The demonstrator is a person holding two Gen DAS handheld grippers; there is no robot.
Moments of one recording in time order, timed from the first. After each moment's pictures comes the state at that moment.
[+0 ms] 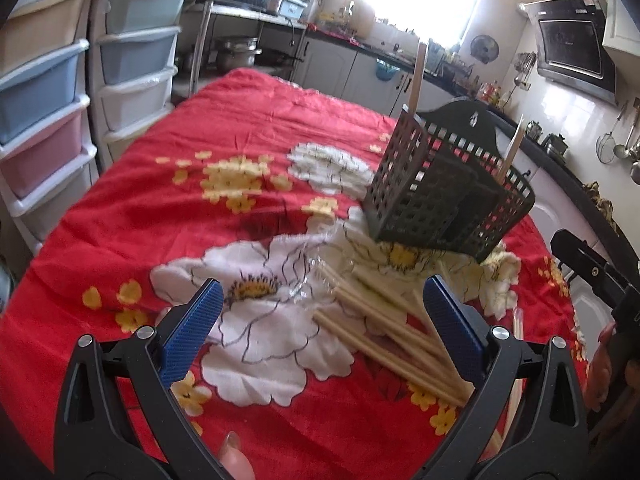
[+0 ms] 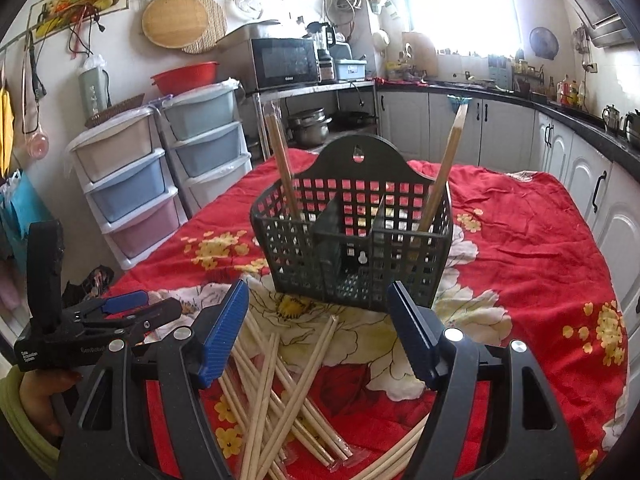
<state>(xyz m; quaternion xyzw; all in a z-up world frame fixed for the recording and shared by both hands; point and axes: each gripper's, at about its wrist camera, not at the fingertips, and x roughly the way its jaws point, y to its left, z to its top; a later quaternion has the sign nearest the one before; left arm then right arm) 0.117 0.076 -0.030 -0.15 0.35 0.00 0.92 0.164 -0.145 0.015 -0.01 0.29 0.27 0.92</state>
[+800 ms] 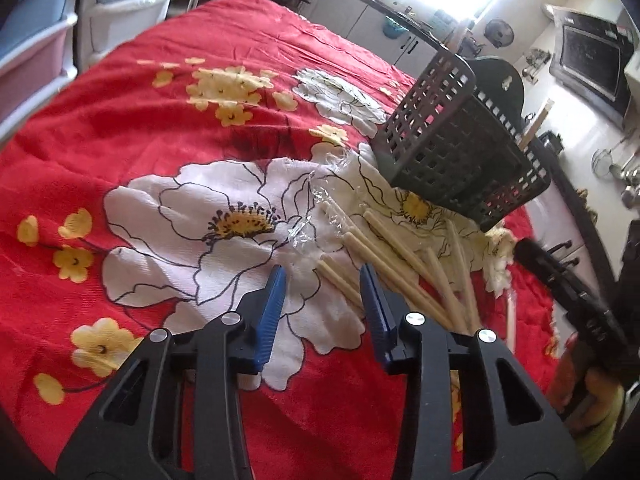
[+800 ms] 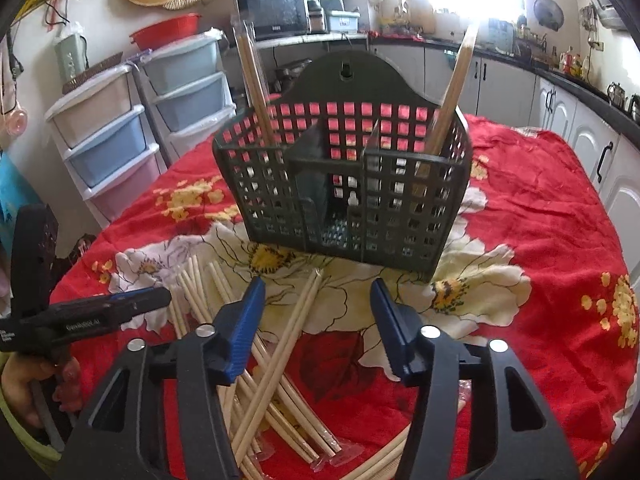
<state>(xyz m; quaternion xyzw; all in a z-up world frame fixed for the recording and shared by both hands) 0.136 0.086 -0.074 -0.24 0.43 -0.04 0.87 0.193 -0.131 -0.029 -0.03 0.38 0.25 0.89</state>
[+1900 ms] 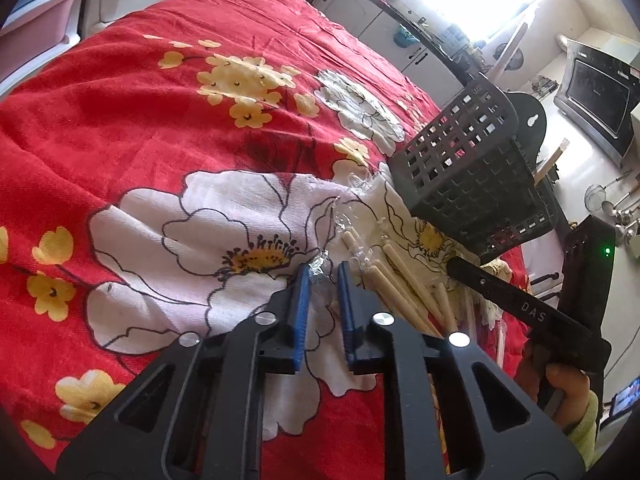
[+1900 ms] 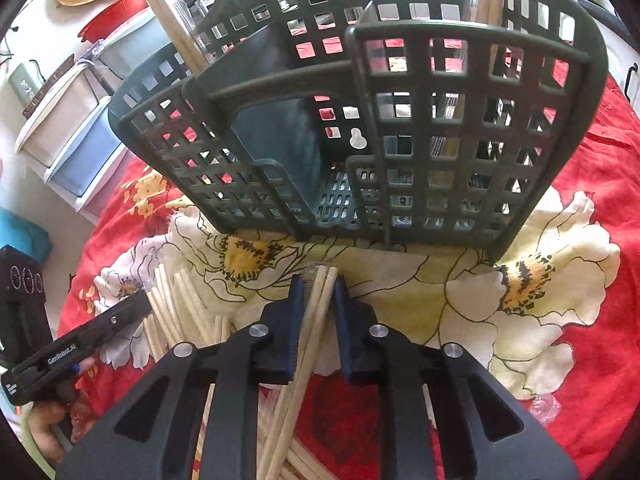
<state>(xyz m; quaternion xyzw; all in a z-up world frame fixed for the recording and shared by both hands) 0.157 0.107 -0.089 -0.30 0.43 -0.05 0.85 0.259 -0.110 -0.075 0.03 0.50 0.24 0.83</state>
